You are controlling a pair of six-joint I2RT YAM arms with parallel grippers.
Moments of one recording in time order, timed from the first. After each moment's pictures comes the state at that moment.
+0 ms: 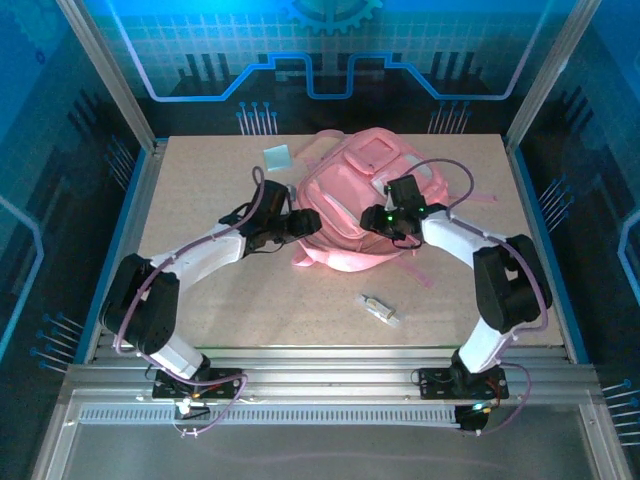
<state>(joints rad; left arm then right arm) -0.47 1.58 1.04 -0.22 0.24 -0.75 0.35 1.72 1.09 -0.29 -0.21 0.63</state>
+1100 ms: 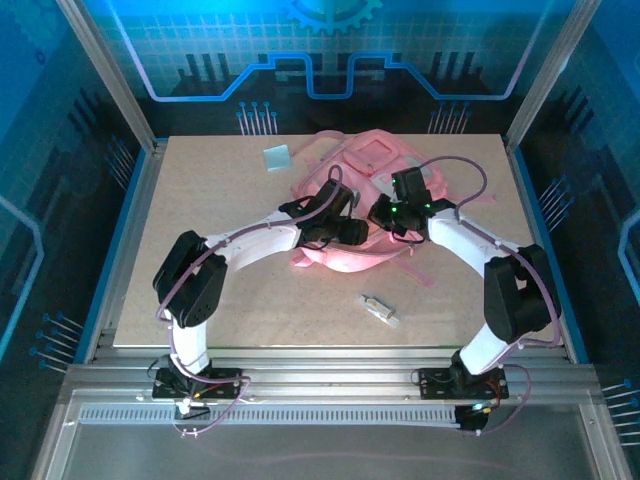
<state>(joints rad) -0.71 1.88 1.41 -0.41 0.10 -0.50 0.35 1.63 1.12 -0.35 -0.21 0.83</state>
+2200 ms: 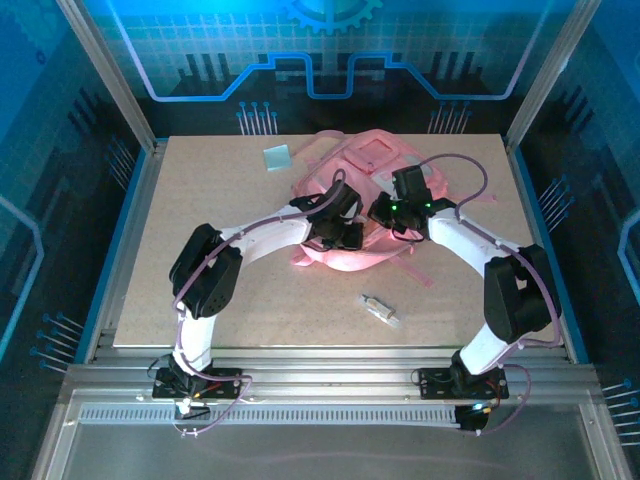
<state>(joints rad) -0.70 1.99 1.53 -0.57 0.23 -0.59 0.35 1.63 1.12 -0.33 -0.20 0.81</state>
